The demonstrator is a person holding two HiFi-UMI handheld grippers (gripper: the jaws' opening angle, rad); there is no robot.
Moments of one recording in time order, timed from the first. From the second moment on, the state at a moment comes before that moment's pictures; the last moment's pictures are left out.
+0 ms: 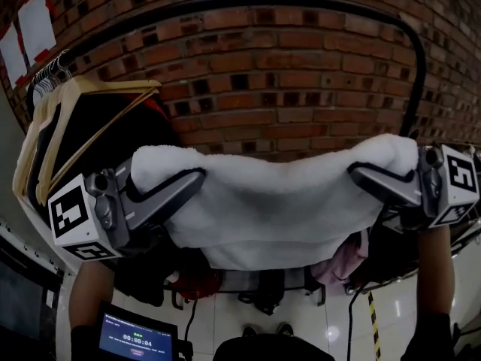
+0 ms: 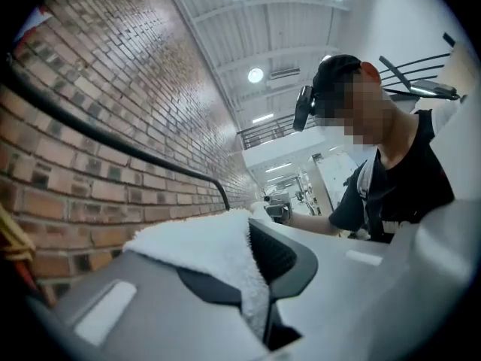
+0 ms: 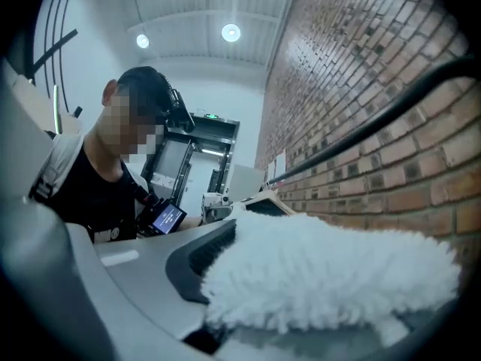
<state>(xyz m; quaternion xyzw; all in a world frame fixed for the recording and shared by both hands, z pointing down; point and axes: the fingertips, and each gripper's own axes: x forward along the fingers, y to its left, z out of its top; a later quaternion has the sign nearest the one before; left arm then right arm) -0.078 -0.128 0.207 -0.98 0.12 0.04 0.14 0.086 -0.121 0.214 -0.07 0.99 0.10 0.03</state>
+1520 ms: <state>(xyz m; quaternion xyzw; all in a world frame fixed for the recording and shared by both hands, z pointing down) -0.087 -0.340 -0.132 -0.95 0.24 0.08 0.17 0.075 -0.322 -0.124 -0.20 0.95 0.22 -0.03</state>
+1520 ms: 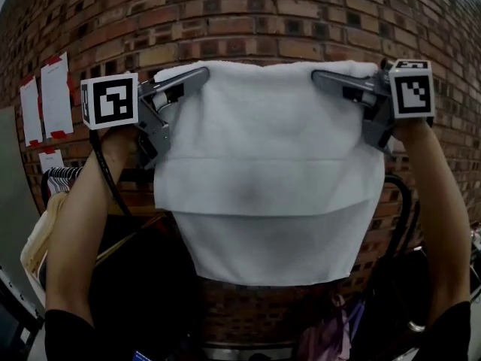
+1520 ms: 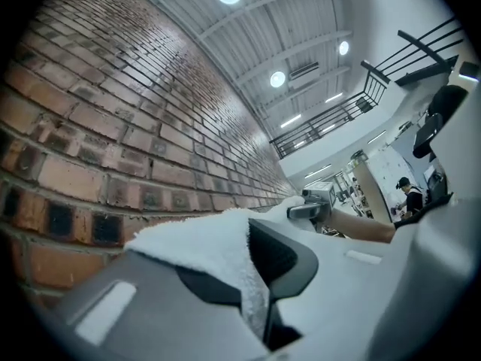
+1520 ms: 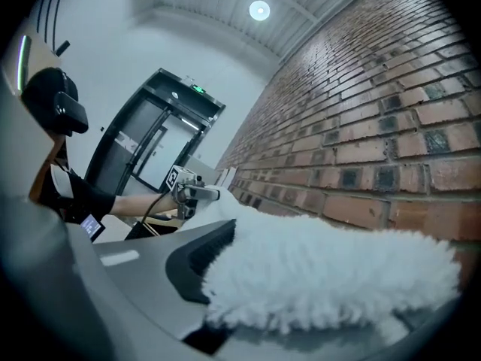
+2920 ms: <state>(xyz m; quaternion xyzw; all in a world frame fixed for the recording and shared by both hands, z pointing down) -0.059 -0.494 0.071 -0.78 0.25 -0.51 0.26 0.058 -0.459 0.060 -0.21 0.87 0.16 -0.41</state>
